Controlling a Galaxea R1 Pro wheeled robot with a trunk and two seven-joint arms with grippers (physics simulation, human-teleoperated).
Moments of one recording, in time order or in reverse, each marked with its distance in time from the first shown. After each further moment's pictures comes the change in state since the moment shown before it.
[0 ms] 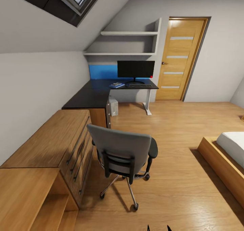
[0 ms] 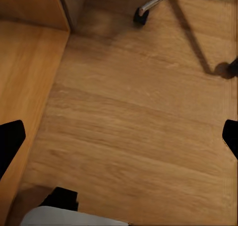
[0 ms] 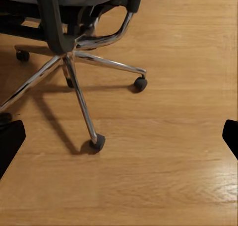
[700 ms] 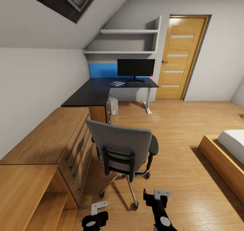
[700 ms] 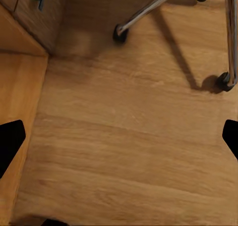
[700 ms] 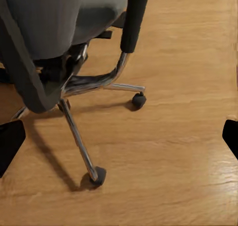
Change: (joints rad) left arm -0.277 -0.071 0.000 -0.032 0.012 0.388 0.135; right arm -0.158 0.001 -0.024 -0.318 -0.100 0.519 -0.001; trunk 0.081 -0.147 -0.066
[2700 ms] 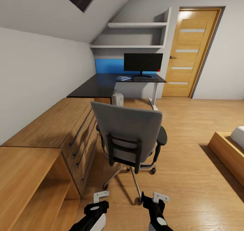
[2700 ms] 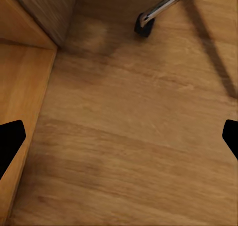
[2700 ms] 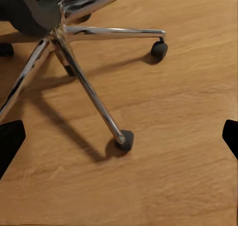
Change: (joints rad) left arm -0.164 -0.051 0.025 0.206 -0.007 -0.008 -0.002; right arm -0.086 0.039 0.045 0.207 -0.249 -0.081 0.004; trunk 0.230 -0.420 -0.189
